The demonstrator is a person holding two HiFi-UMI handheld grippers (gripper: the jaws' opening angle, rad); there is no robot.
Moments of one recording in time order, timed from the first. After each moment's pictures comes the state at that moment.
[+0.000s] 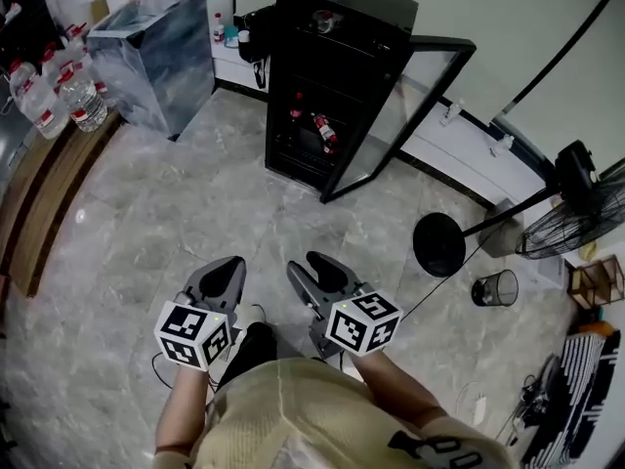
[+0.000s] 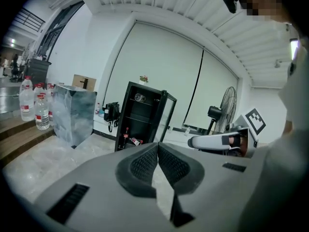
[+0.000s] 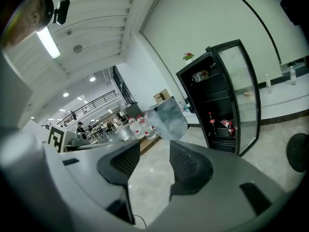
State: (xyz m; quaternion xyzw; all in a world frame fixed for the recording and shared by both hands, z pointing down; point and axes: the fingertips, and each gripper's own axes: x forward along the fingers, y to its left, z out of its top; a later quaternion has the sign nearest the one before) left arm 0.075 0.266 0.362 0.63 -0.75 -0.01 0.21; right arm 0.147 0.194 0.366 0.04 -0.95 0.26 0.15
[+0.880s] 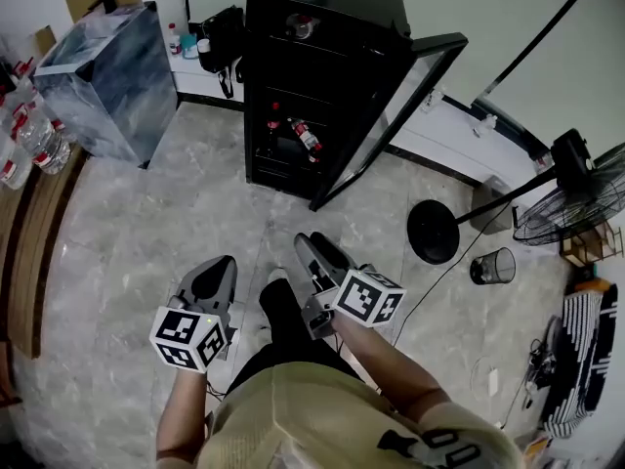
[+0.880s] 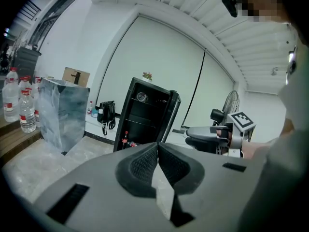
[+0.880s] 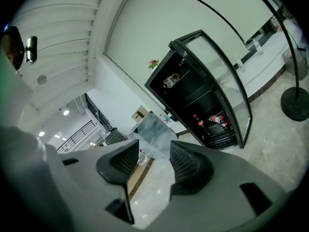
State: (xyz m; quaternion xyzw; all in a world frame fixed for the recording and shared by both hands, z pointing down) left arm -0.063 0.180 0.379 0.67 -0.71 -0.02 0.22; right arm 0.027 0.064 0.385 0.18 -0.89 0.41 0.05
